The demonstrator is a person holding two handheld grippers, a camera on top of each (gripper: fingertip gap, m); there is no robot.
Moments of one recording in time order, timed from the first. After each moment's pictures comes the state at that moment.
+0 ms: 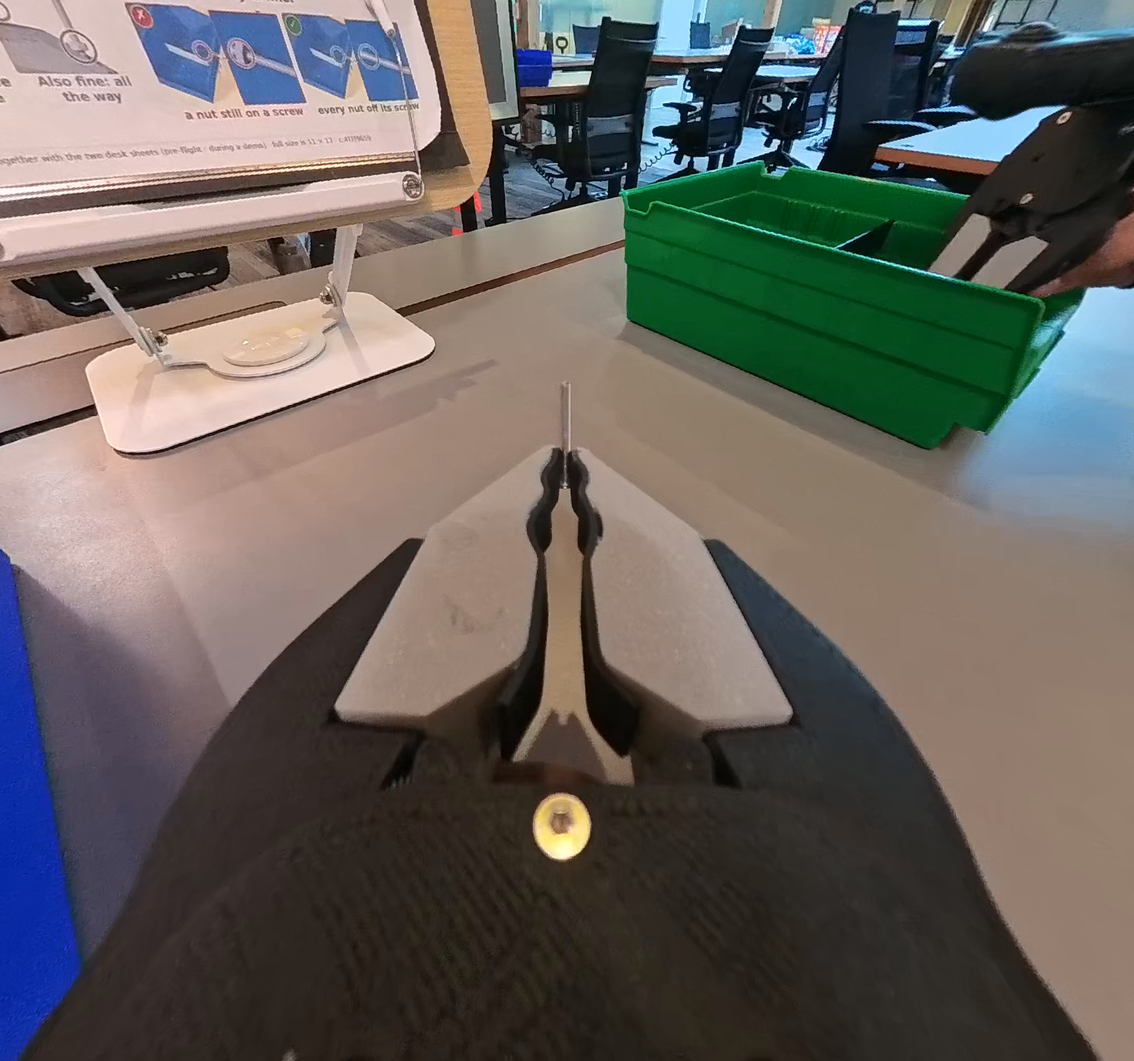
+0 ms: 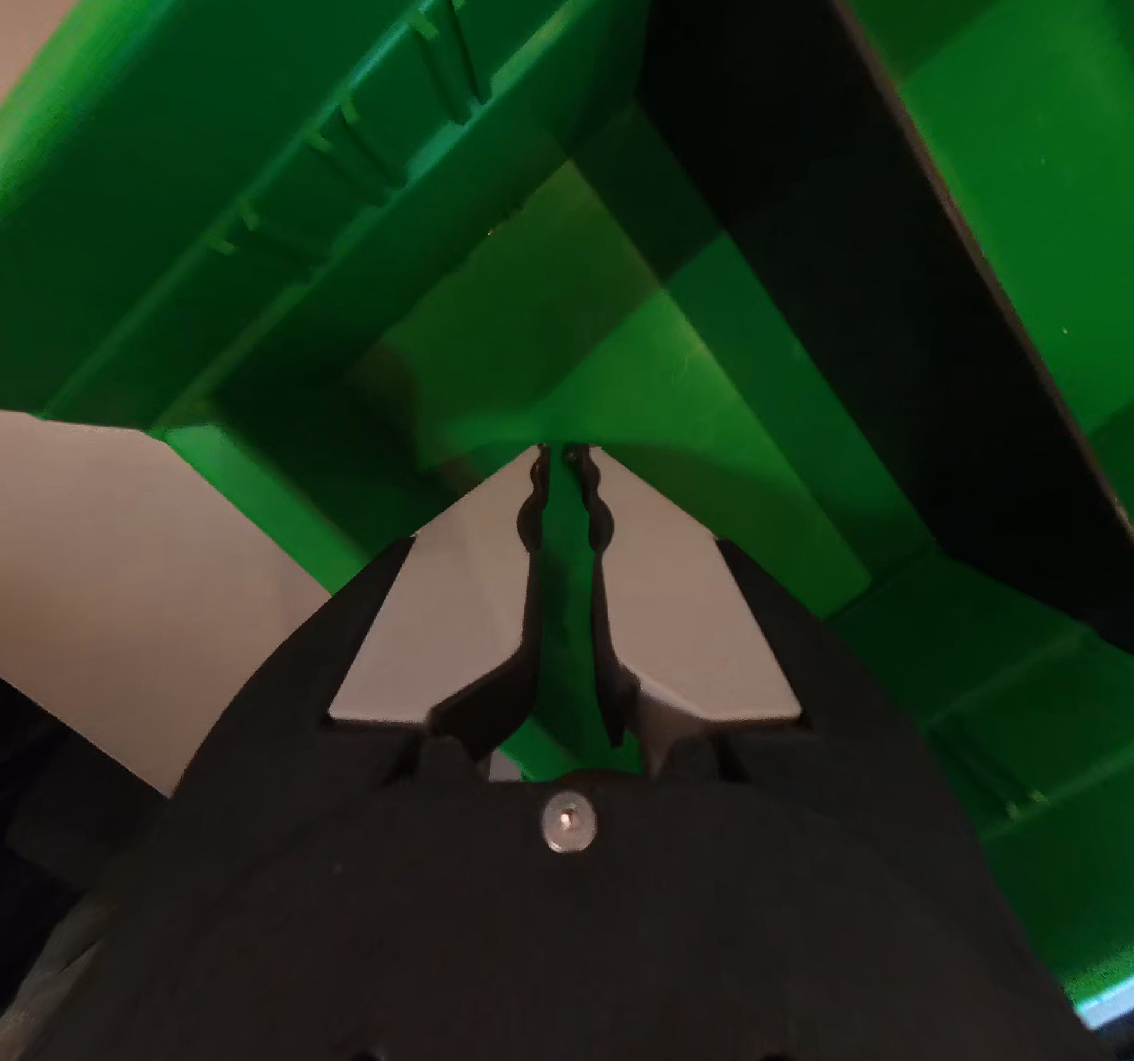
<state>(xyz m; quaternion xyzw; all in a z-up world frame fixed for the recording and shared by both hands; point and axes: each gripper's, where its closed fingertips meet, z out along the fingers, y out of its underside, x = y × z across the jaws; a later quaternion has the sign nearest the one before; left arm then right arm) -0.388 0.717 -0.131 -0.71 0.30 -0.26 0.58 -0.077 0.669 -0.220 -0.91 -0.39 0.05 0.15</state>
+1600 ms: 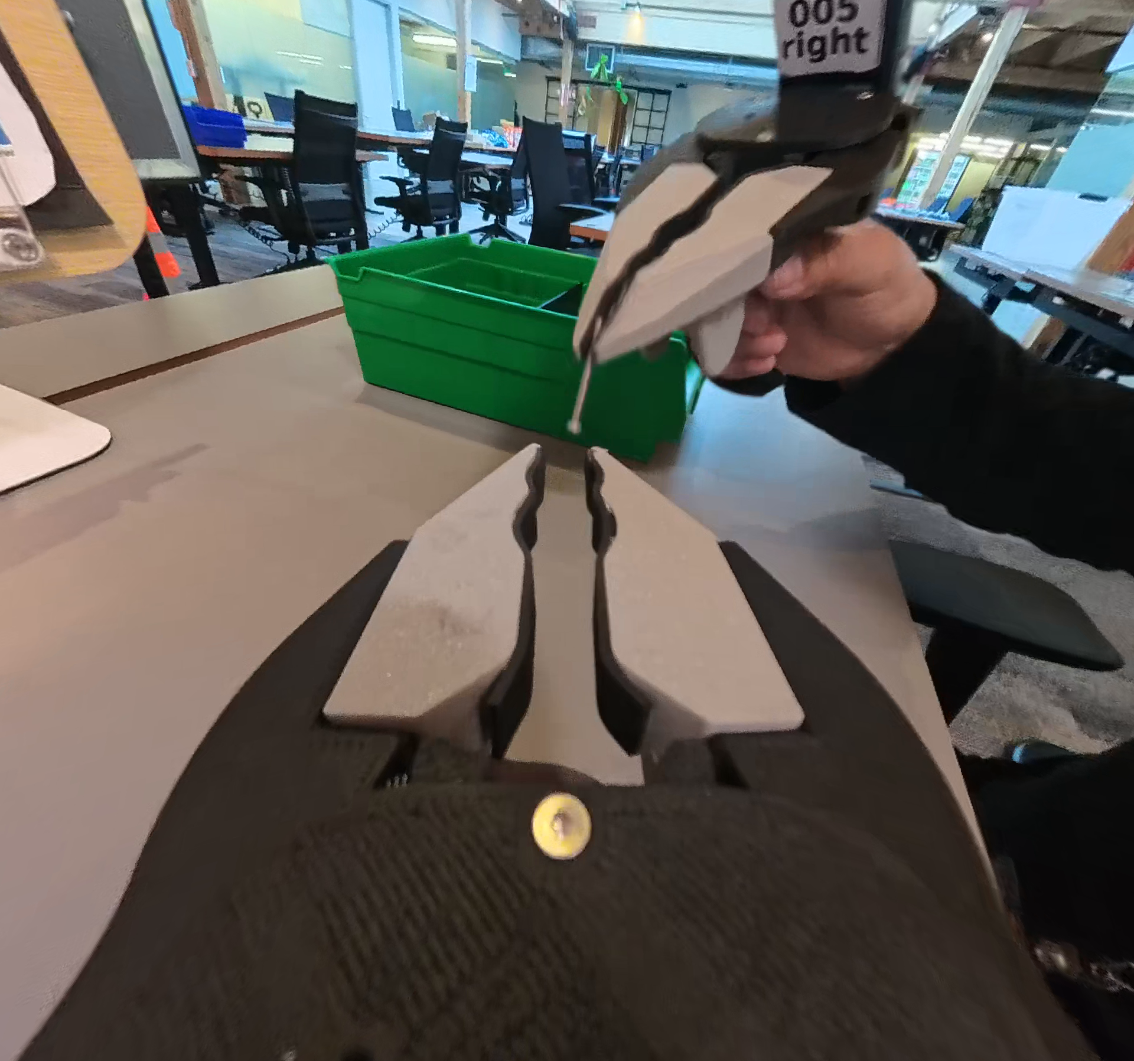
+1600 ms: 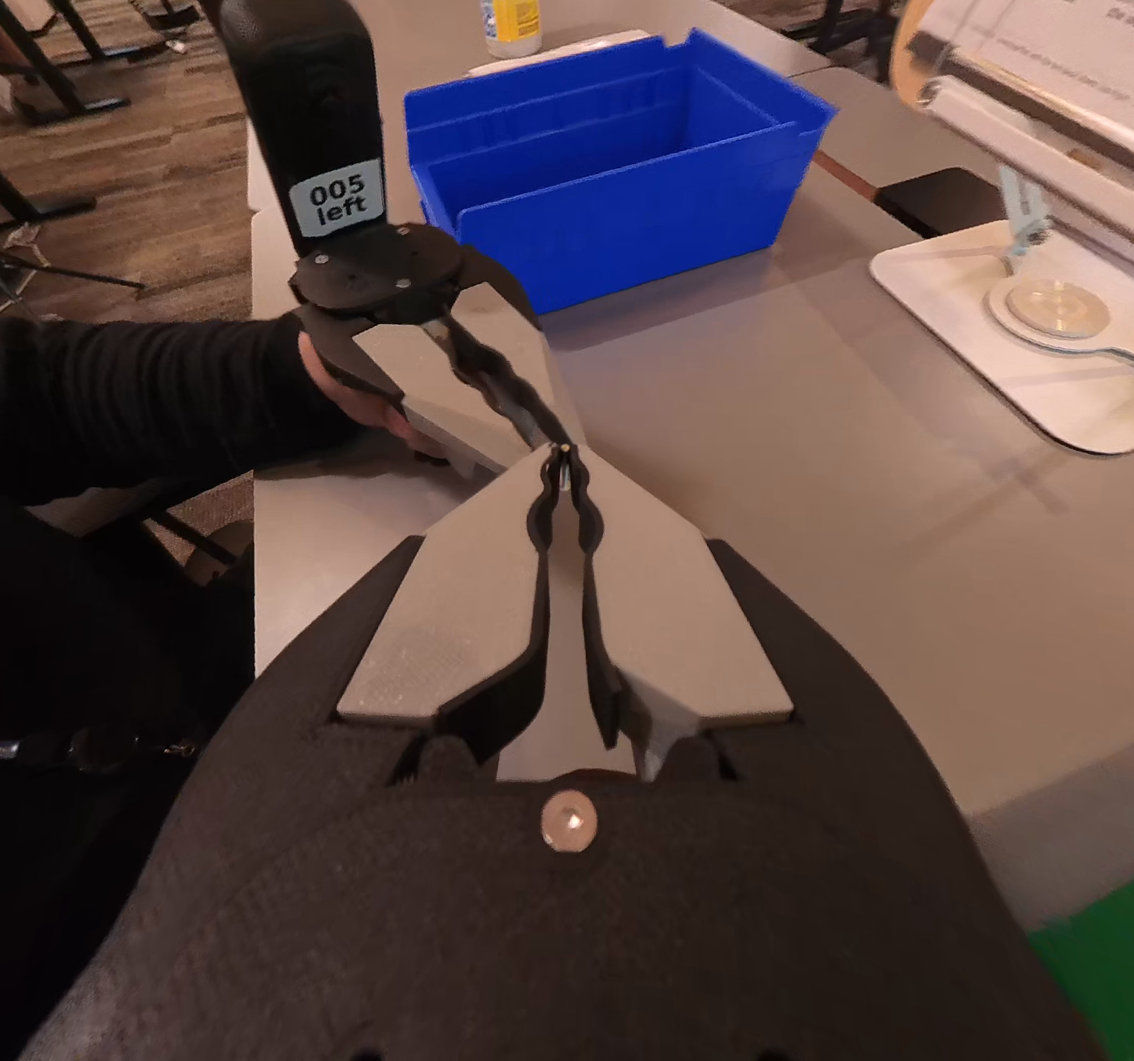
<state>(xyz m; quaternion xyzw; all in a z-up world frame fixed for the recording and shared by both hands) -0.332 0.646 -0.111 -0.60 0.40 -0.44 0.53 -0.336 0.645 -0.091 -0.71 -0.45 0.32 0.43</state>
